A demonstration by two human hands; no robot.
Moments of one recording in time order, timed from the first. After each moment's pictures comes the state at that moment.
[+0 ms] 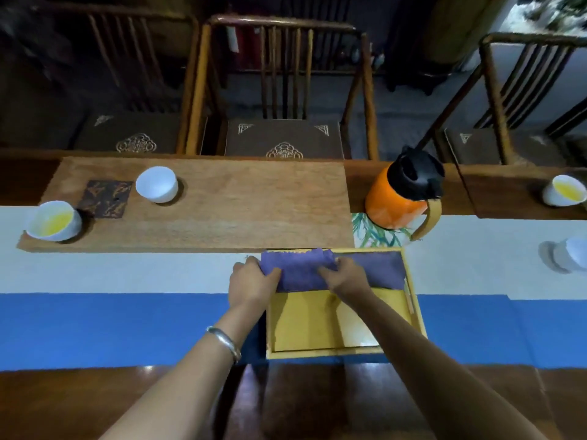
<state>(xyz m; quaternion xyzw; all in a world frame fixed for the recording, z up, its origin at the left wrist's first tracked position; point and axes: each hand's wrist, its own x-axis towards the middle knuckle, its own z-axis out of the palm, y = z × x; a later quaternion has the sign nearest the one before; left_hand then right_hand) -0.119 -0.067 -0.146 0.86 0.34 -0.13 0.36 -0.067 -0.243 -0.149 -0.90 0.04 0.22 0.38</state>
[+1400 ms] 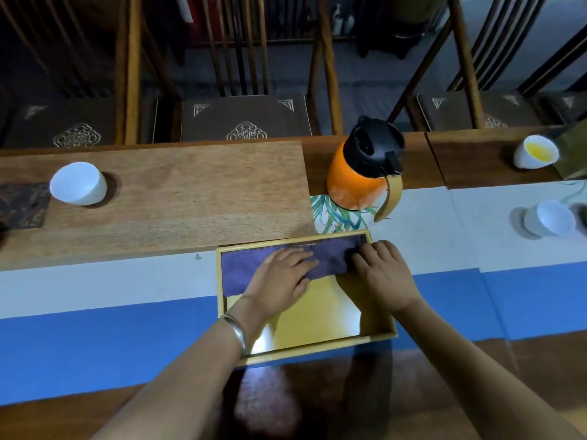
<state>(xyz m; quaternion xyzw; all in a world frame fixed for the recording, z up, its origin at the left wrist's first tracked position) -0.085 -0.156 -0.184 0.96 -0.21 -0.08 0.18 -0.051 -0.390 -0.158 -0.94 -0.31 -0.03 -0.11</state>
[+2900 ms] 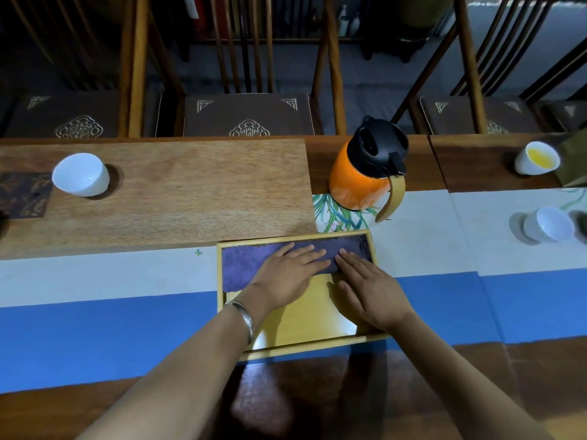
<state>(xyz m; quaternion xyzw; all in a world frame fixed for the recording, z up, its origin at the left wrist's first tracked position) -0.073 -0.166 -0.183 0.95 -0.25 -0.16 0.11 -0.076 -0.388 -0.174 -0.95 -0.28 0.12 0.09</state>
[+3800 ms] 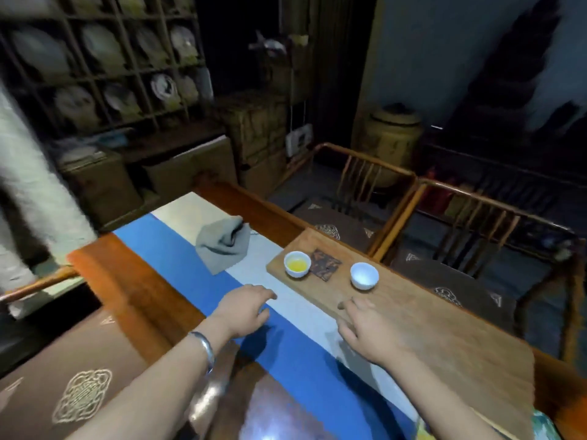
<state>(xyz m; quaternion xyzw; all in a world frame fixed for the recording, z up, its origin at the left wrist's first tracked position) -0.330 0.224 -0.008 0.96 0.23 -0.06 0.11 -0.136 0.017 -0.009 -0.82 -0.55 0.09 0.11</state>
